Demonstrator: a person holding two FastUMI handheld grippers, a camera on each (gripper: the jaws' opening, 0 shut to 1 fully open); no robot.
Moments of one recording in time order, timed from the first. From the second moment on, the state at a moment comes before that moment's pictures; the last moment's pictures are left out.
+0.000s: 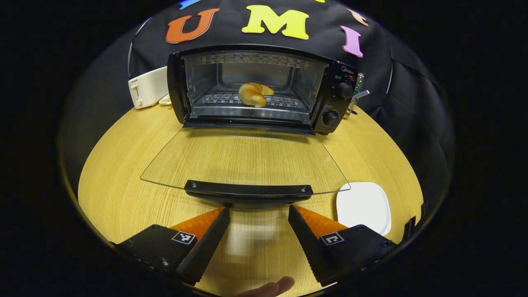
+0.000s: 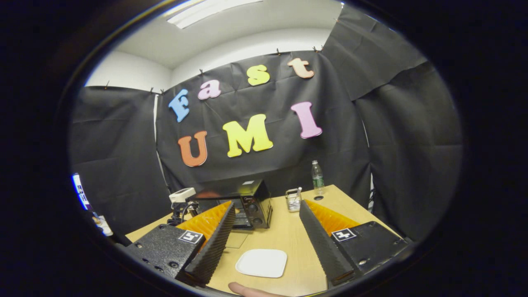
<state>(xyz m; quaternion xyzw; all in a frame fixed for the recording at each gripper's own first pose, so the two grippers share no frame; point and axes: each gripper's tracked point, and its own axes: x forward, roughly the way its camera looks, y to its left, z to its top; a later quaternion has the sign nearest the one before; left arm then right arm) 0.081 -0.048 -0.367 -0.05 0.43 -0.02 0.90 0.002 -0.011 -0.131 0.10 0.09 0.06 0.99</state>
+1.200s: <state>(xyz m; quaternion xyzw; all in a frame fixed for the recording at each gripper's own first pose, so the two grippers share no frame) 0.154 -0.031 -0.283 -0.02 0.36 -0.01 0.93 0.003 -0.013 -0.141 0.10 0.10 0.06 0.99</state>
